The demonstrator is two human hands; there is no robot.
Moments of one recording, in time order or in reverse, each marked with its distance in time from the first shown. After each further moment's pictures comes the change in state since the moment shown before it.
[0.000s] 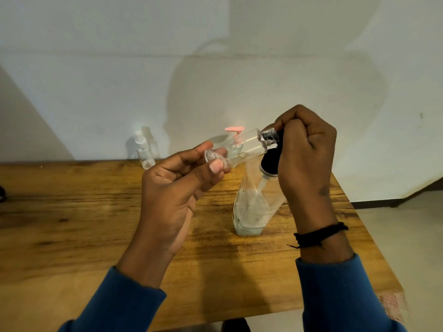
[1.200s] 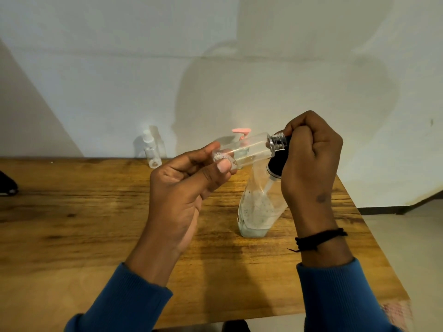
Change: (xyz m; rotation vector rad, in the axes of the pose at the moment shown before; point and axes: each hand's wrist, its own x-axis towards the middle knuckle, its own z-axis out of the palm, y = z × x) left_hand 0.000 -0.001 -0.001 -0.032 0.036 0.007; right_hand -0.007 0.002 0.006 0.049 0.023 -0.040
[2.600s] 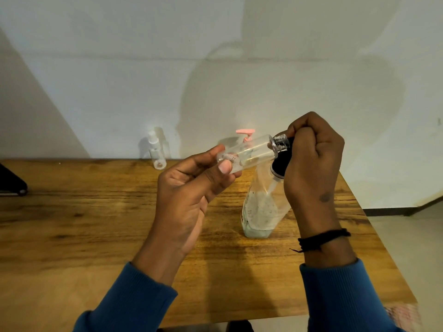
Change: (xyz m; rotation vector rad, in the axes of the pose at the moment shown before) left_hand -0.001 -0.002 0.000 -0.044 0.011 -0.030; right_hand -0.001 -0.005 0.002 0.034 -0.010 0.047
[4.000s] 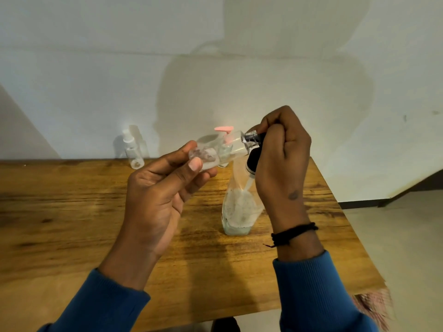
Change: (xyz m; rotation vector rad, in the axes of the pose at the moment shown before) left_hand 0.001 -0.001 -0.003 0.005 0.010 -0.005; right_hand 0.002 0.011 0.001 -0.030 -0.010 -0.106
